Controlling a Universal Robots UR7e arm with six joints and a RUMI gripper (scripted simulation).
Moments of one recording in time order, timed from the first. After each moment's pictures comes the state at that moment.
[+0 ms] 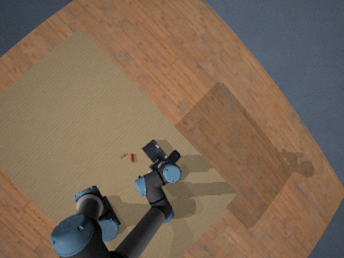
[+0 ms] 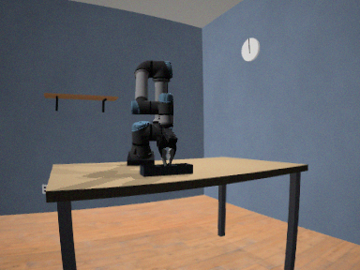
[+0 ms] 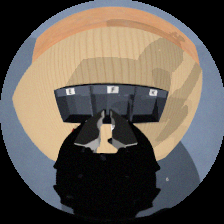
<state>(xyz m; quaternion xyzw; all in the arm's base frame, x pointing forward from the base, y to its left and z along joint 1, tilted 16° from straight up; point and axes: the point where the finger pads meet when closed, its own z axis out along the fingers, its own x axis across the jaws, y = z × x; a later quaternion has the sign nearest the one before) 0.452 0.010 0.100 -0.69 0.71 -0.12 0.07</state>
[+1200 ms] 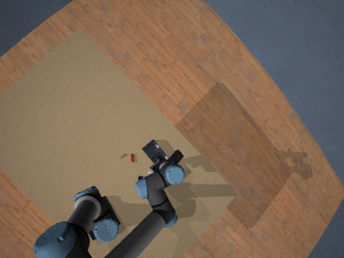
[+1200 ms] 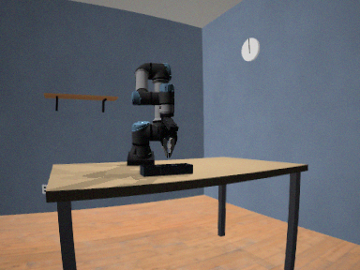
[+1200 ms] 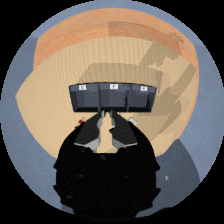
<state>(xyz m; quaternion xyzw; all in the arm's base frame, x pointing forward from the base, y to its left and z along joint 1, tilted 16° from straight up) 0.438 0.020 0.150 -0.69 0.71 -0.12 0.07</state>
